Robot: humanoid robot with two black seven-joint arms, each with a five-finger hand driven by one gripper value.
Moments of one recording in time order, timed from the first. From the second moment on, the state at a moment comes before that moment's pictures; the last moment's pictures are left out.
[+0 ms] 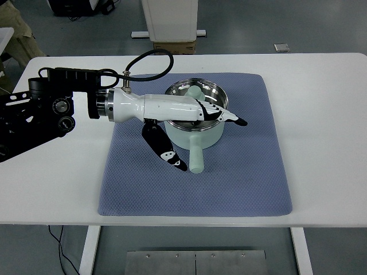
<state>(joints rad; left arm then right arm) -1.20 0.56 -0.23 -1.42 1.32 -0.29 -0.61 0.04 0.00 0.56 0.08 -0.45 -0.03 0.05</state>
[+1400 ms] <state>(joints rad) -1.31 0.41 -0.09 -1.33 1.56 -0.37 -0.61 0.04 0.00 0.56 0.08 -0.45 -0.03 0.05</state>
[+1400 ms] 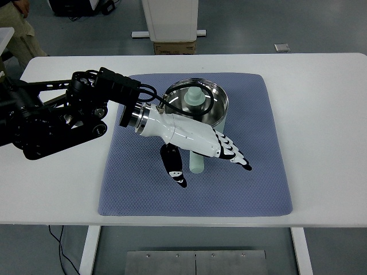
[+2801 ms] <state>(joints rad) -1.32 0.34 -0.02 -1.25 1.69 -0.45 -0.61 0.04 0.00 0.56 0.08 -0.45 -0.03 0.05</state>
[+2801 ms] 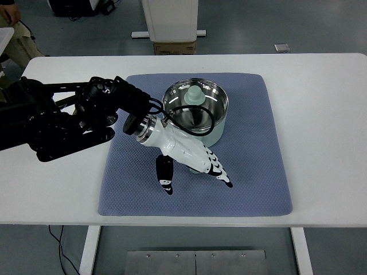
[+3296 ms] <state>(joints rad) -1.32 0.34 -0.02 -1.24 1.77 -0.45 -0.61 0.04 0.00 0.56 0.08 -0.45 -0.03 0.05</state>
